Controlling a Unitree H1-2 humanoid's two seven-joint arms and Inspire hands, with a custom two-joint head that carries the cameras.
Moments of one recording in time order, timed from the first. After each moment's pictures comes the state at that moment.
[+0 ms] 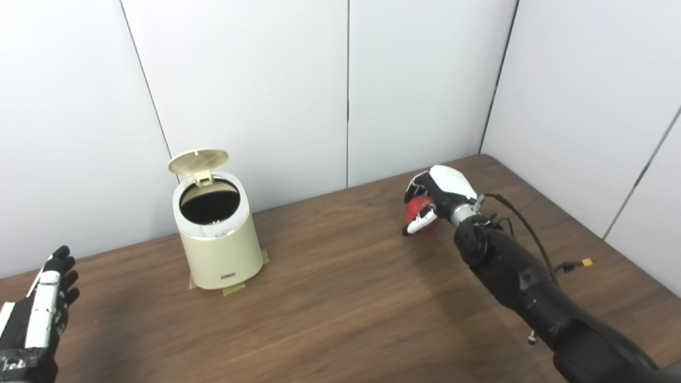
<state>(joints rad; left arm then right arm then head) -0.27 0.23 0.09 -0.21 -0.07 0.47 -0.12 -0.50 -0.56 0.18 0.49 -0.58 0.16 -0.15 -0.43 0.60</state>
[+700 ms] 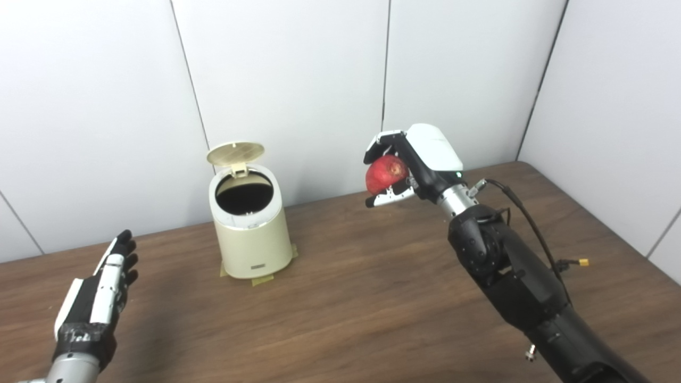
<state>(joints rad) -0.25 0.20 0.05 -0.20 -0.06 0.44 -0.12 -0.49 -0.44 0.19 -0.06 -0.69 0.11 -0.08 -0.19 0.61</state>
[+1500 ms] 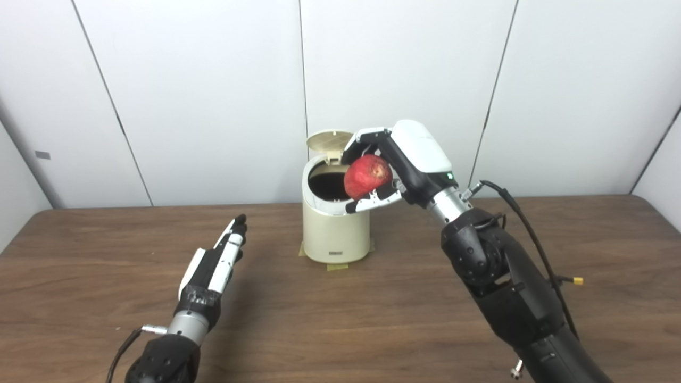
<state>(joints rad) -0.22 0.14 0.01 -0.15 0.00 0.38 -0.11 -0.68 -0.21 0.29 0.12 -0.69 -0.03 0.00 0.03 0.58</state>
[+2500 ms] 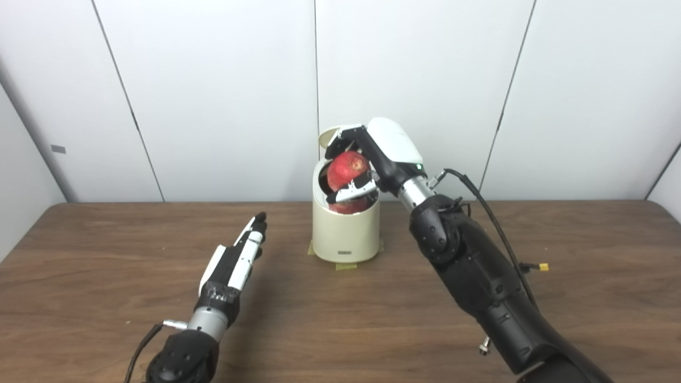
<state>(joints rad) -0.22 0.11 0.00 -0.15 0.01 0.38 -0.11 -0.83 -0.12 0.30 0.48 -0.70 -0.08 -0.10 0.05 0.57</state>
